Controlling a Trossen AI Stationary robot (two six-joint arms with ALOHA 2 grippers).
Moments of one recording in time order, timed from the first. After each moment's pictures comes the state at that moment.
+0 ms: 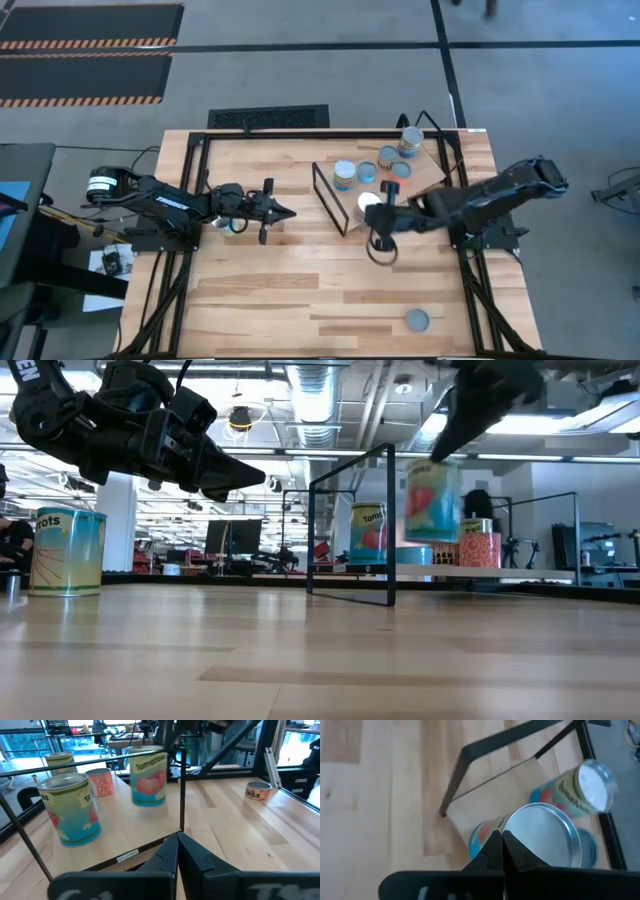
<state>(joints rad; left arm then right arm) 0.12 1.36 0.26 0.96 0.16 0.07 0.24 1.35 1.07 -0.71 0.48 0.11</state>
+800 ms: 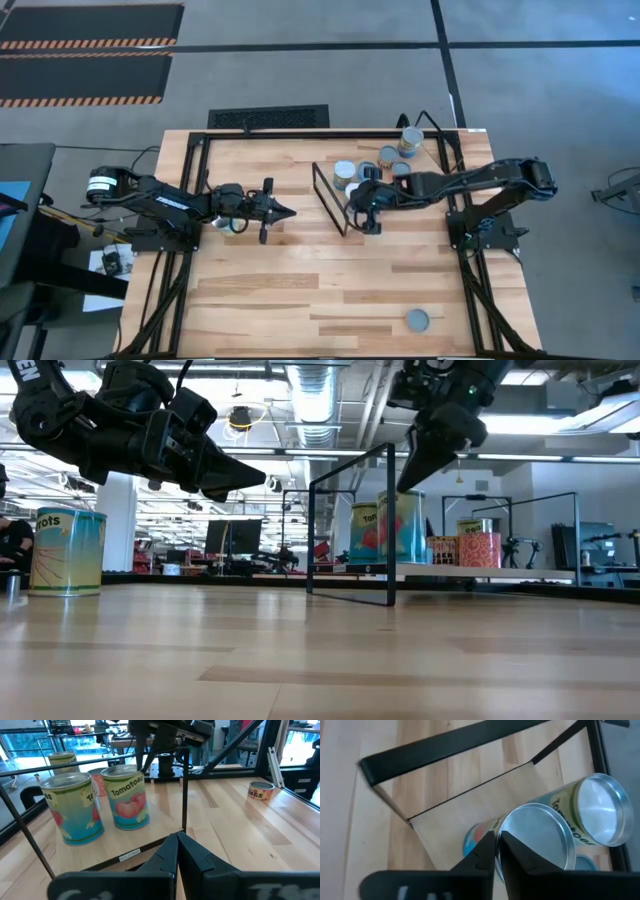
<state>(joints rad) 0.12 1.36 0.26 0.96 0.15 0.07 0.01 1.44 1.06 -0.56 0.30 -0.11</state>
